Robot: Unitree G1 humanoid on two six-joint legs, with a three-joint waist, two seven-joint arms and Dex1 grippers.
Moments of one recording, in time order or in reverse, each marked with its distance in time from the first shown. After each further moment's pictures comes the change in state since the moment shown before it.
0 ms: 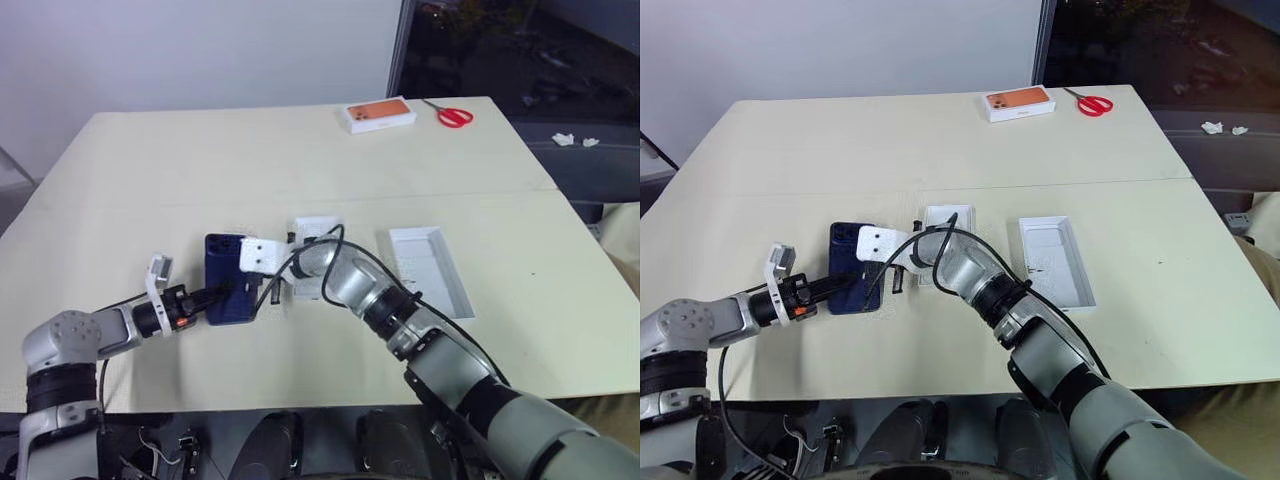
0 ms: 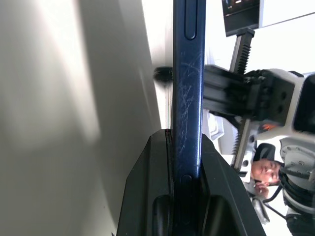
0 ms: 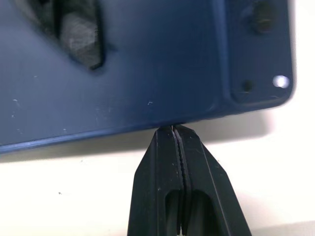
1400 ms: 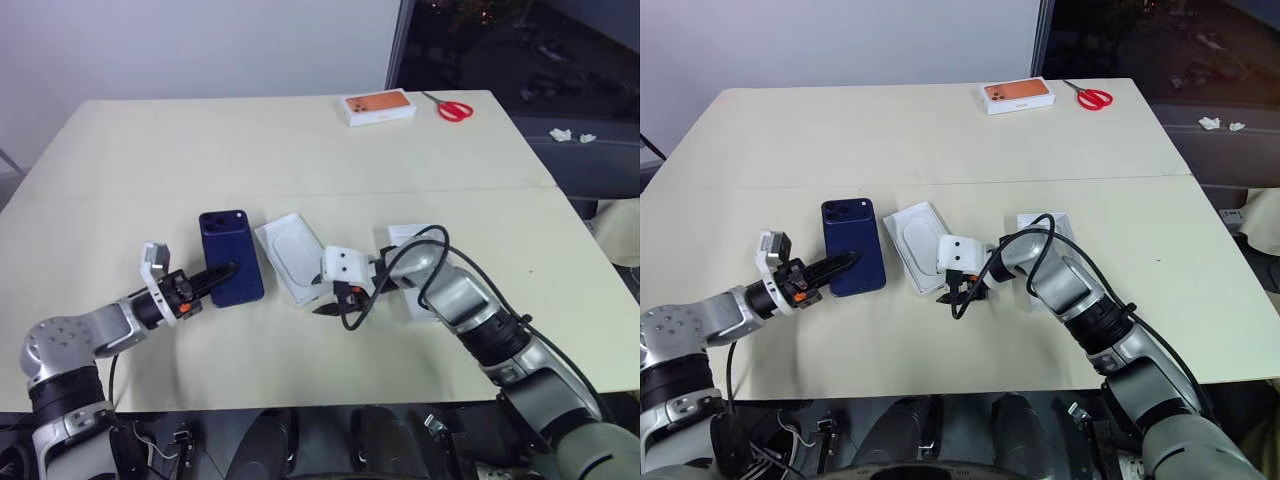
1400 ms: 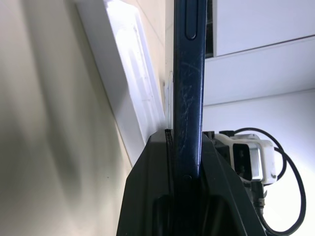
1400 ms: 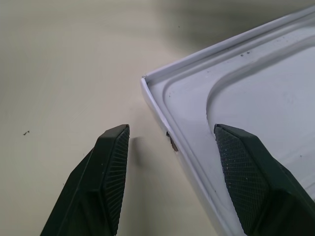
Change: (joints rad) left arm -0.018 -0.117 0.184 -0.118 -0.283 0.112 0.271; right arm 0.227 -0.475 0.008 -0.550 0.213 0.175 0.326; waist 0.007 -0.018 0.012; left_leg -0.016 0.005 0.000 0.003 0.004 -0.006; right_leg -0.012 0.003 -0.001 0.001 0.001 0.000
